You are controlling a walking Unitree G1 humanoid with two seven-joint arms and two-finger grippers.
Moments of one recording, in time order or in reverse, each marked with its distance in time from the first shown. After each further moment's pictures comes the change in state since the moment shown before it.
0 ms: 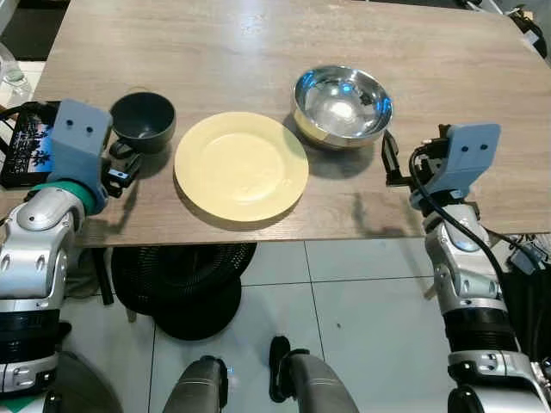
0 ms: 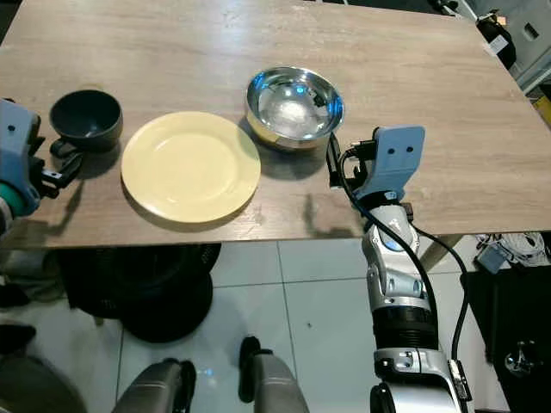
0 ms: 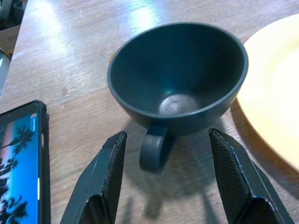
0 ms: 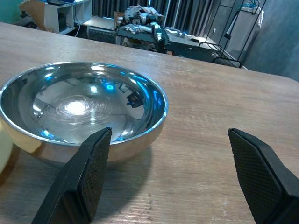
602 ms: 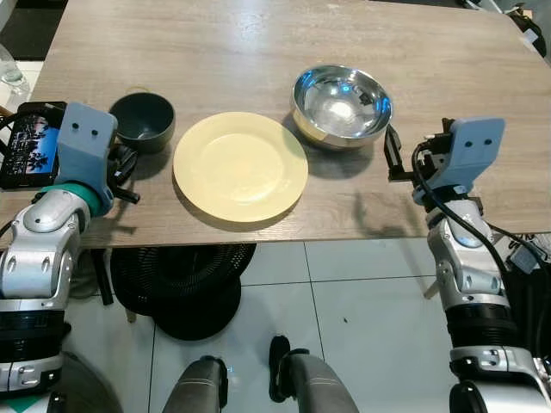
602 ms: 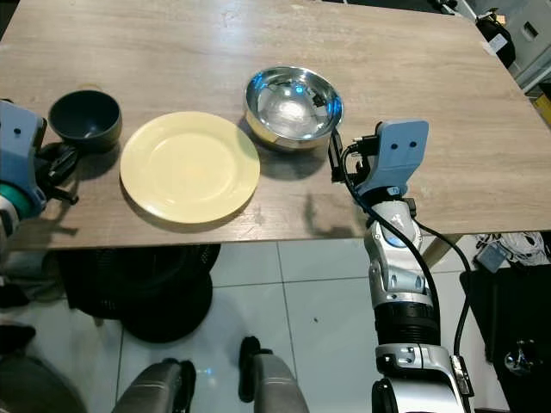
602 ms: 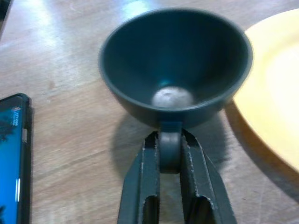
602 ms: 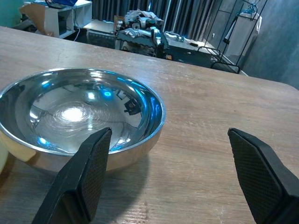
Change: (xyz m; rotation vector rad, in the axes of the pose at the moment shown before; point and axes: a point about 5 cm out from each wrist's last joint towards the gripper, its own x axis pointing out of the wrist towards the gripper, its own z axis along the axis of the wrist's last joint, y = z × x) left arm 0.002 -0.005 -0.008 -0.032 0.005 -0.017; right arm 0.004 -0.002 0.004 -0.008 -0.019 0.003
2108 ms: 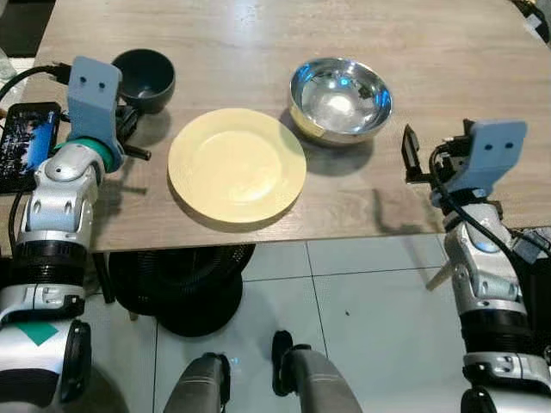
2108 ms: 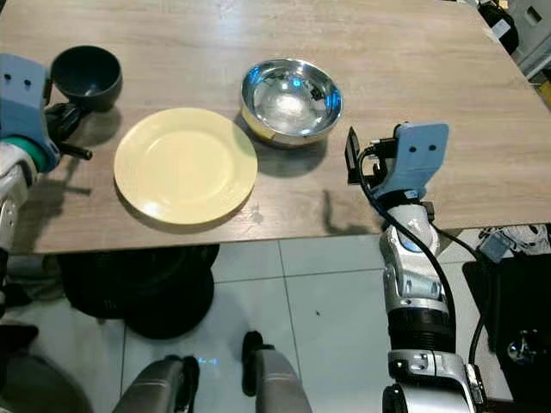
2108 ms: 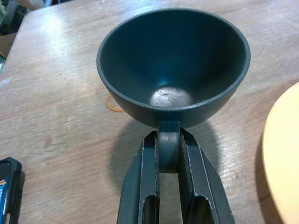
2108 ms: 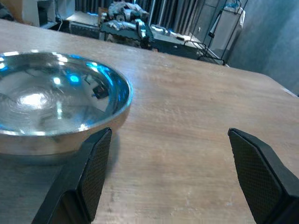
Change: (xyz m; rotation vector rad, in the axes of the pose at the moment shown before) left arm 0.052 0.012 0.030 -0.036 -0.074 0.077; right arm -0.009 -0.020 0.001 -0.042 0.001 -0.047
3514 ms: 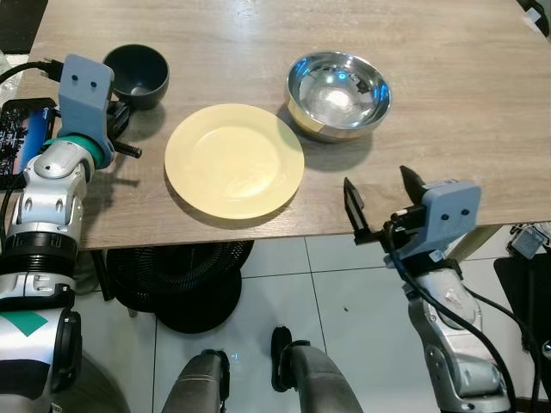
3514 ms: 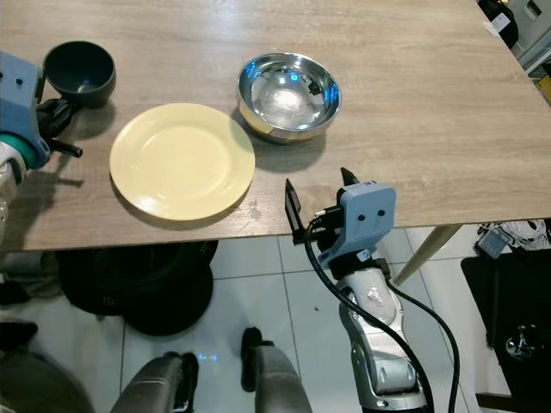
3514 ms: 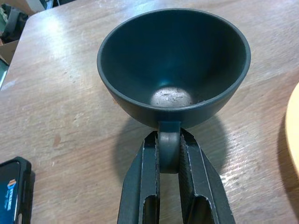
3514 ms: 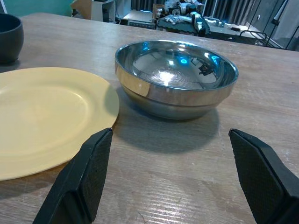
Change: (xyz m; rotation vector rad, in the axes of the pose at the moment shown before) left arm 0.004 0.013 -0.007 0.052 -0.016 -0.010; right arm -0.078 0.071 0.014 0.110 0.025 0.216
